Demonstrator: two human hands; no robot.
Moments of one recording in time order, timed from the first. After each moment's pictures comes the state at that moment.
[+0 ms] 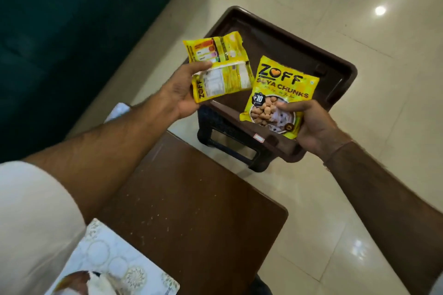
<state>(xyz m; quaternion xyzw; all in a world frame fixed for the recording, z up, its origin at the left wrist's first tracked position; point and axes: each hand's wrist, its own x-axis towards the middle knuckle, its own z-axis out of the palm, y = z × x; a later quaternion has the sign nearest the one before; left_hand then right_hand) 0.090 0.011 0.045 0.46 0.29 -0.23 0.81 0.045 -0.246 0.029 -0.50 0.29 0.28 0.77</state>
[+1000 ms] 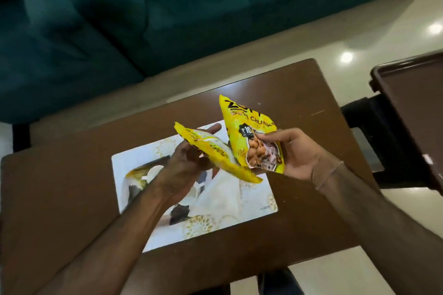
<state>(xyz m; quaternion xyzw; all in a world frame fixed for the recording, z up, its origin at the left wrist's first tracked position) -0.407 0.218 0.117 0.45 0.35 0.08 0.82 -0.203 0.078 0.100 -0.35 0.02 0.77 0.54</state>
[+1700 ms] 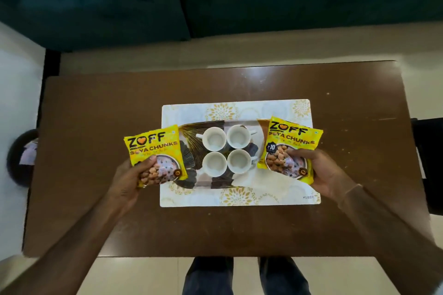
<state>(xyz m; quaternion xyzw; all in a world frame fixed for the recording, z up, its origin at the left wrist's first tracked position) -0.699 0.276 0.015 0.35 0.64 0.20 0.65 -0.305 0.094 0.019 -0.62 0.07 0.64 0.46</state>
